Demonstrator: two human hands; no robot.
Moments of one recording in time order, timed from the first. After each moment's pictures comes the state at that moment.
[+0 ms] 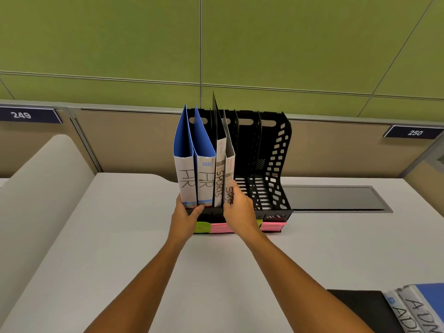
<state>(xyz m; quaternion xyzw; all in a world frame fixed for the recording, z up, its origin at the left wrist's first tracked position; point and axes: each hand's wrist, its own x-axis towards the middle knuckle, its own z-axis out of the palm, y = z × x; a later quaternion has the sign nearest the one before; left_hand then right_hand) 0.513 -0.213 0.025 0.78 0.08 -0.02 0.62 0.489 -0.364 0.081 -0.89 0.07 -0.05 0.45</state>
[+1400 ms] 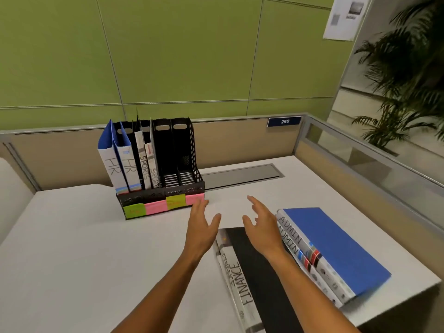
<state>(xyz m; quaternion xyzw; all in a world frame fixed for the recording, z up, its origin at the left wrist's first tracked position) 0.246 -0.395 0.104 0.85 -0.13 -0.02 0.51 0.175 -0.554 0.105 -0.86 0.16 -0.21 0.44</state>
